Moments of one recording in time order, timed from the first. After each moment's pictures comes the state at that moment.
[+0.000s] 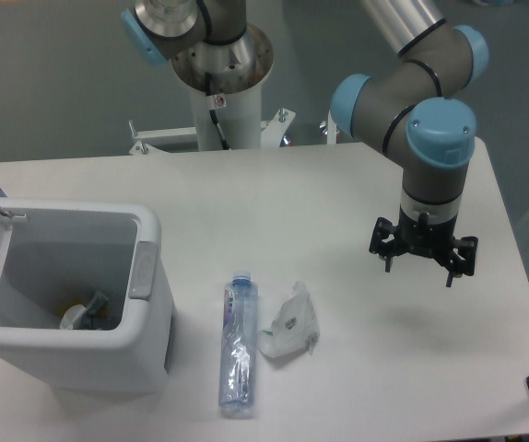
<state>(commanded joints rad) 2.65 -1.99 -1.58 -0.91 1.54 1.06</state>
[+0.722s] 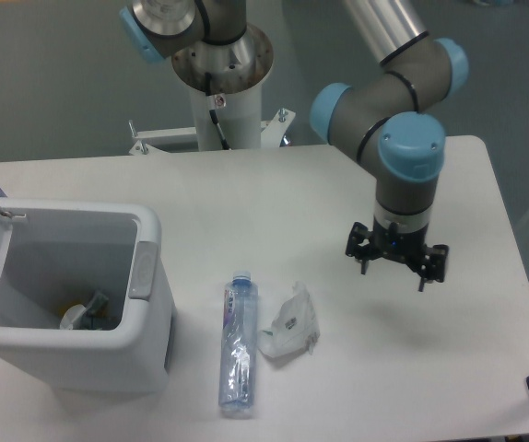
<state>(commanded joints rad) 2.59 -1.98 -1.71 -0.81 1.55 1.06</state>
